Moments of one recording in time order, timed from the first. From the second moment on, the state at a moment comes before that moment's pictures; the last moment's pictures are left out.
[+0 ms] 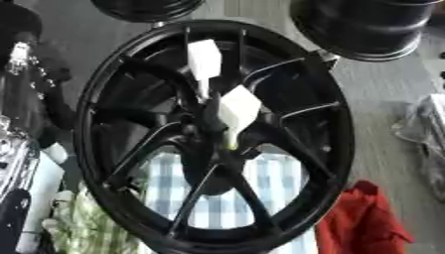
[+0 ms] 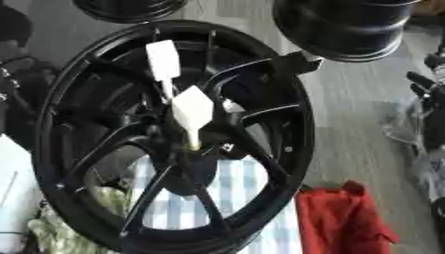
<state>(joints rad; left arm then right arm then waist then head) -0.54 0.32 -0.02 -1.53 0.24 0.09 0.13 -0.32 -0.47 -0.25 -1.56 -0.44 -0.08 -0.22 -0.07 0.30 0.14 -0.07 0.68</state>
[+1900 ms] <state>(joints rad) -0.51 0.46 -0.05 -1.54 0.23 0.07 0.13 -0.52 -1.15 0.11 -1.91 -0.28 0.00 0.21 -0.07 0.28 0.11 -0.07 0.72</state>
